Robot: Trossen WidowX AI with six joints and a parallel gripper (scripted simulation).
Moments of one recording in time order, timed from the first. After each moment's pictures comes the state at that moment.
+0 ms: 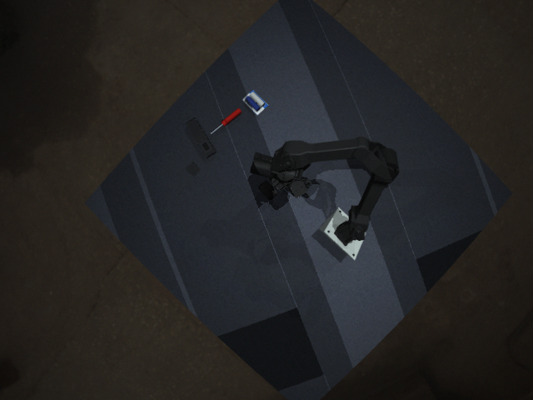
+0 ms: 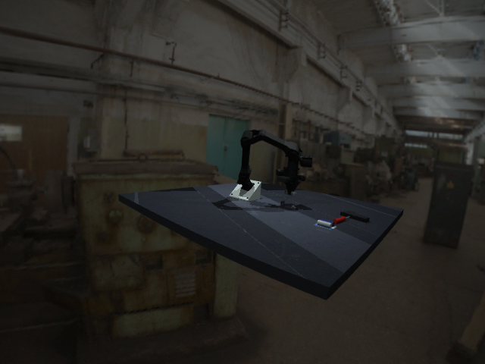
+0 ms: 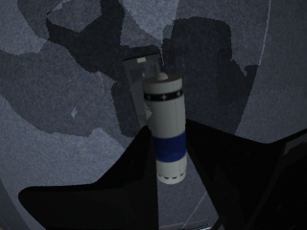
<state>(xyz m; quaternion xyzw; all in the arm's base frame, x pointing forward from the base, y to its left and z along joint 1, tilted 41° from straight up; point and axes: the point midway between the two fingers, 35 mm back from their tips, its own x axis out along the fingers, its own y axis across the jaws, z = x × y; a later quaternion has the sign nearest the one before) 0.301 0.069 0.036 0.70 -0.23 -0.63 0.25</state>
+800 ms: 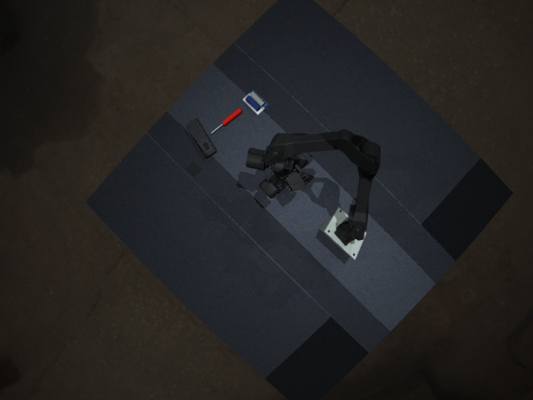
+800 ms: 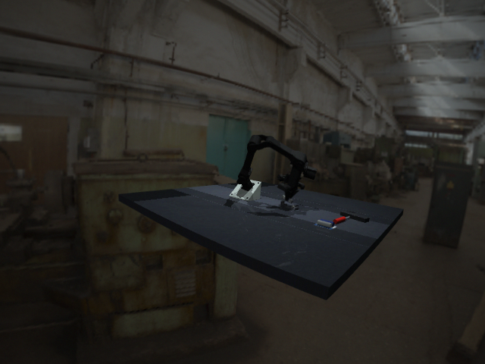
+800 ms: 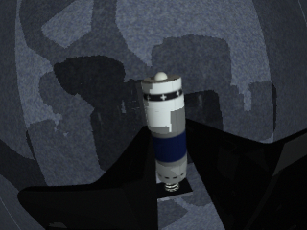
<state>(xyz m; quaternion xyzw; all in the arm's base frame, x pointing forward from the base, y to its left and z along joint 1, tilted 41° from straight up) 0.302 0.040 0.013 0.61 -0.25 -0.71 0.24</state>
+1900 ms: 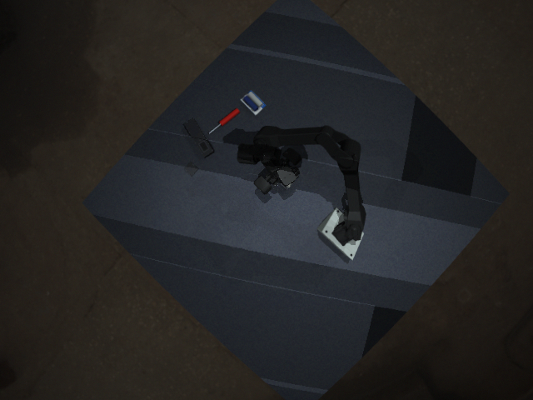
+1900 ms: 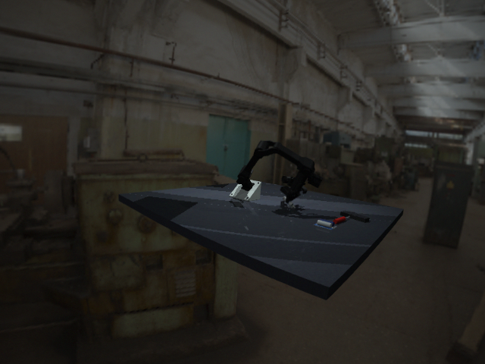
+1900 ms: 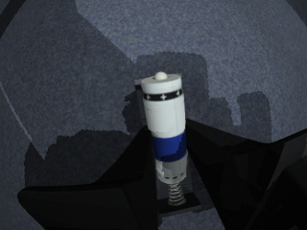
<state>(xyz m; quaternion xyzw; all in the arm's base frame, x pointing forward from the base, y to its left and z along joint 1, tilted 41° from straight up) 0.313 0.032 0.004 0.53 -0.27 -0.77 0.21</state>
